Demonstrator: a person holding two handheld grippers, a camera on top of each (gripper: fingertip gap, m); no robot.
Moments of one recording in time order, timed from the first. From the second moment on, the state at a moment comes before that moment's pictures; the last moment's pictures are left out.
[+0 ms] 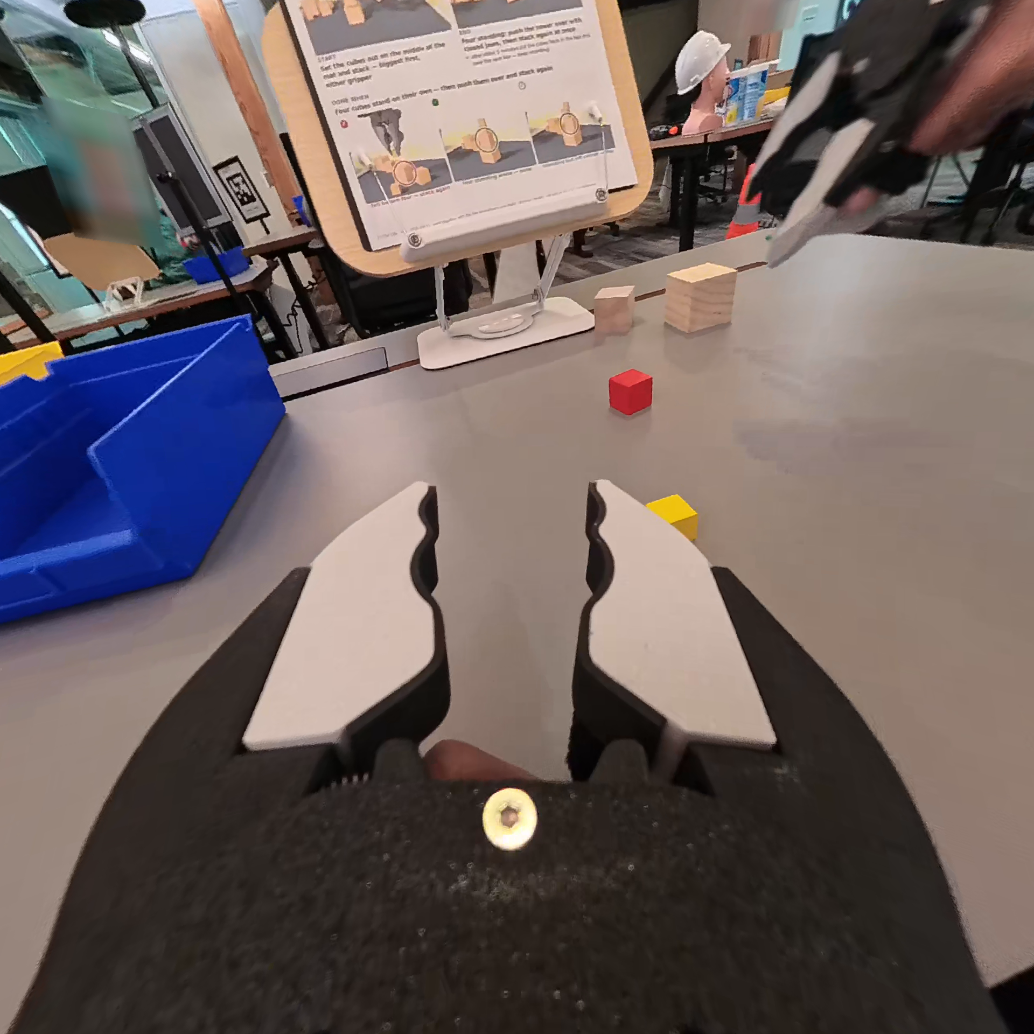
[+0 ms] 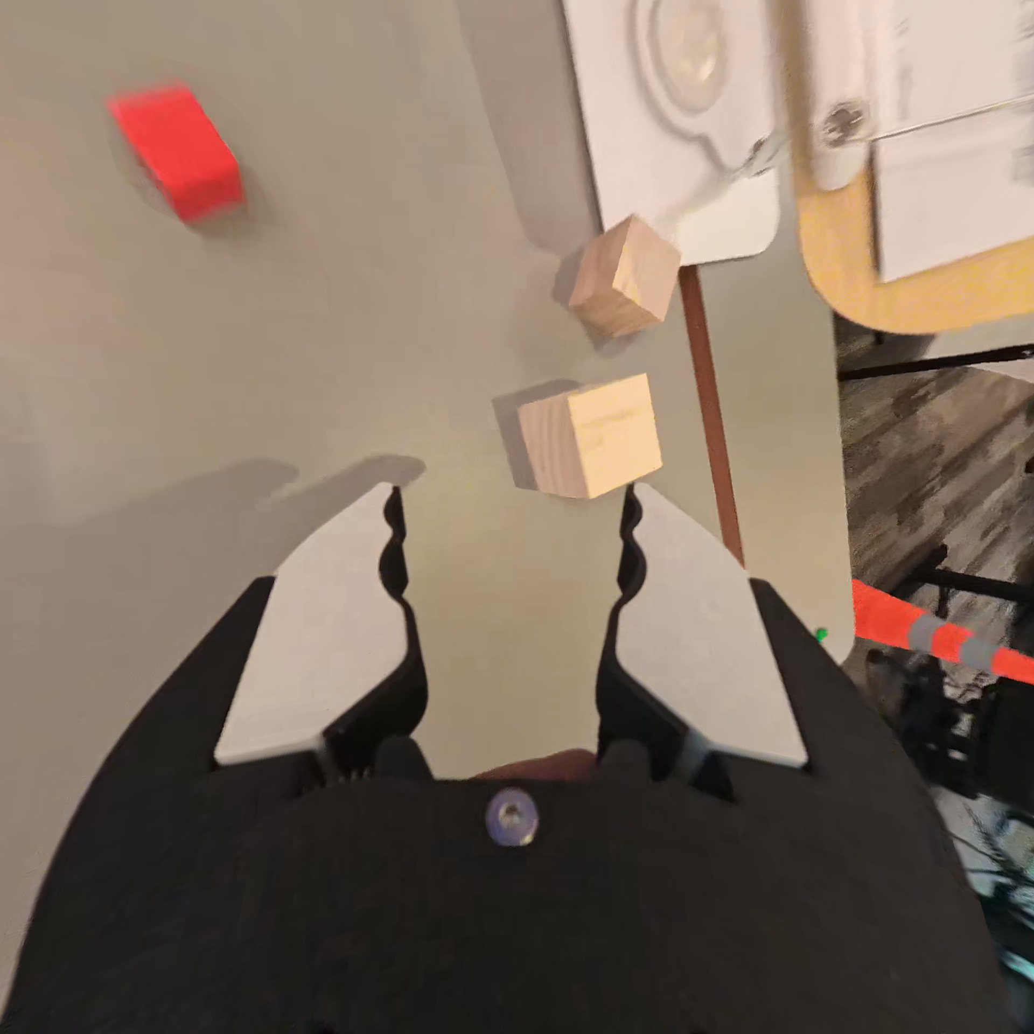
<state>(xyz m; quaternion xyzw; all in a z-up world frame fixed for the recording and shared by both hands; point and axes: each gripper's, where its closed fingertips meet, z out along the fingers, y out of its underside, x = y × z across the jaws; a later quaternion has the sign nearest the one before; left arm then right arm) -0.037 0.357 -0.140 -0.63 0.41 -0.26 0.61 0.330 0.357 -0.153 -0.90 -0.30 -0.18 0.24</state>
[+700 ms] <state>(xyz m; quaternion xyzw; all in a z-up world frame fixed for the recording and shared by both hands) -0.028 0.347 -0.145 -0.60 0.46 -0.26 0.60 0.379 0.410 -0.230 -0.92 -0.39 -0.02 0.08</state>
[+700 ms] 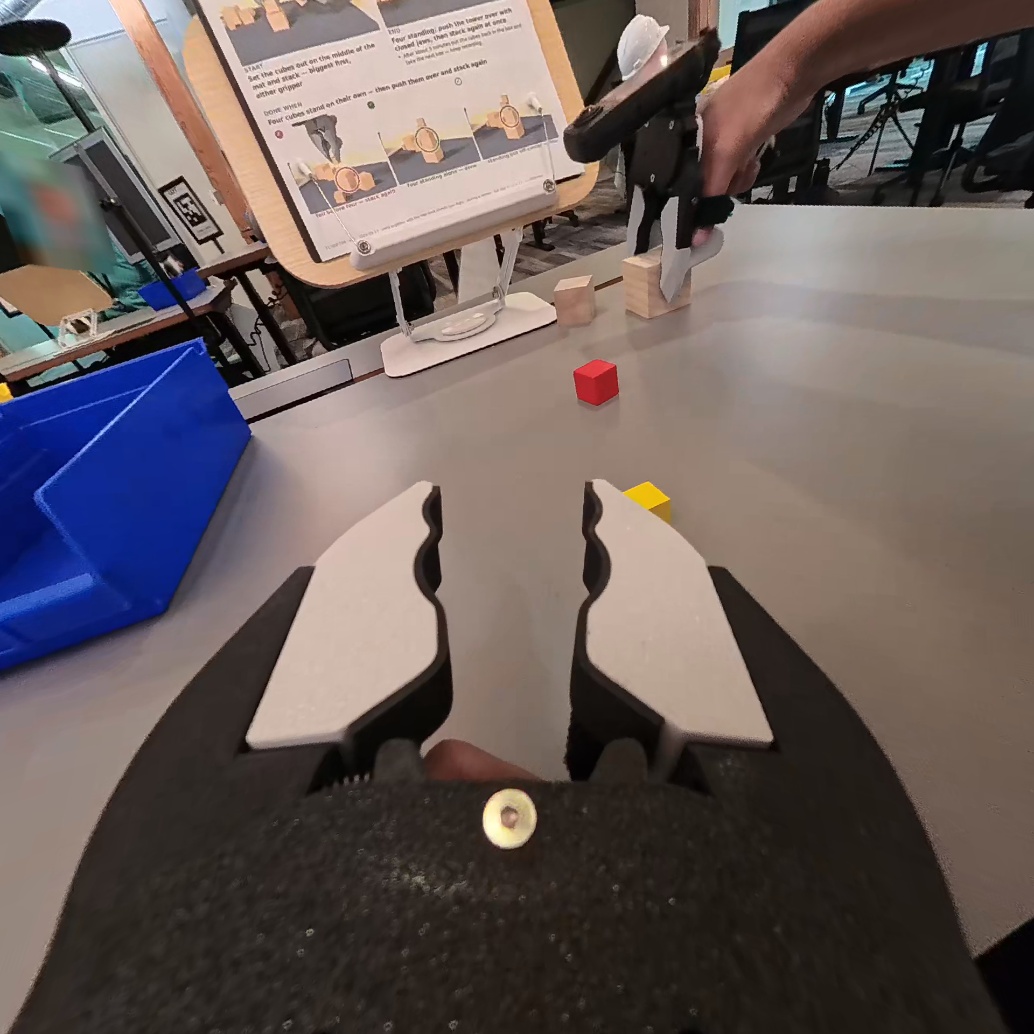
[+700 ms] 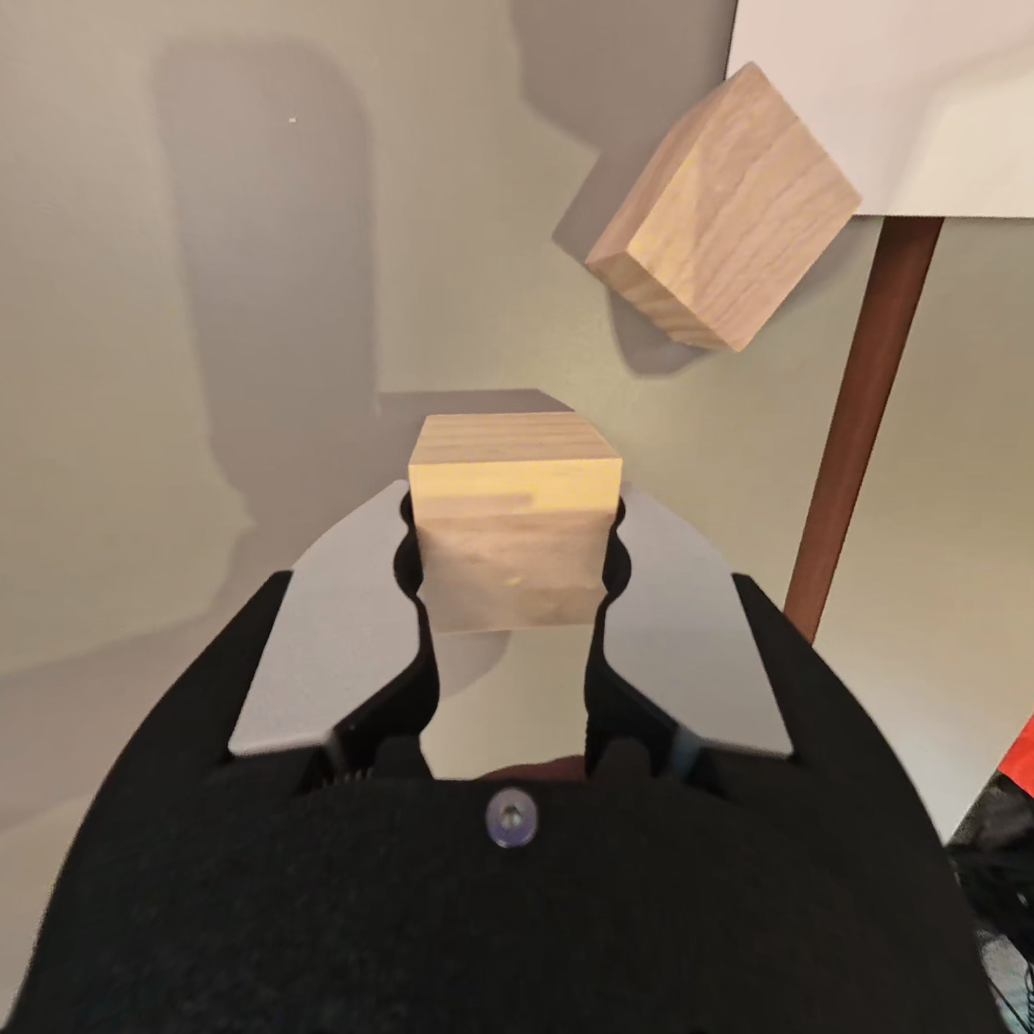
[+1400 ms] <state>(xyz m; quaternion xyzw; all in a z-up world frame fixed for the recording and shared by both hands) -0.044 0.355 -0.140 -0.63 0.42 -0.27 0.60 0.104 0.397 -0.201 -0.90 -0.43 -0.02 0.11</state>
